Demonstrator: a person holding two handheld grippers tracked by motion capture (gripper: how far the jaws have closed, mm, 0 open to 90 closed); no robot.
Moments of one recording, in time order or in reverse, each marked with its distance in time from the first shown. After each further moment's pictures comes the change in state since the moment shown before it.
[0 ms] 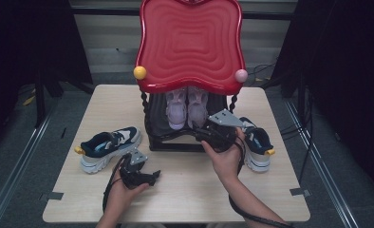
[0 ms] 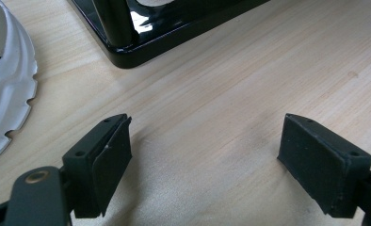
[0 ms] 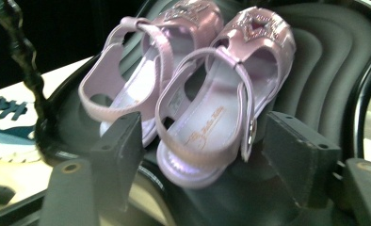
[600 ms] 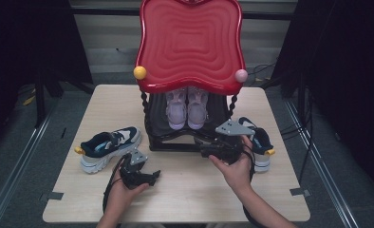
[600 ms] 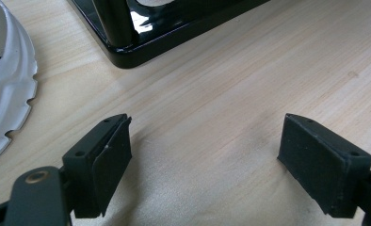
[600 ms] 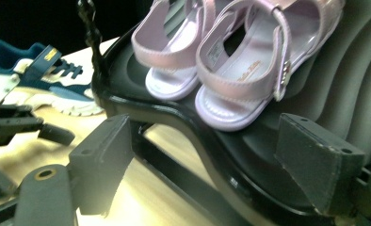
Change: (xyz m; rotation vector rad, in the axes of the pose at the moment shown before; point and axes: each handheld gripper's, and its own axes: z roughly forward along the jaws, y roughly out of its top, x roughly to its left) left arm 0.000 0.000 0.000 0.000 0.000 0.000; right arm -0.006 -0.019 -0.026 0.075 0.170 -0.003
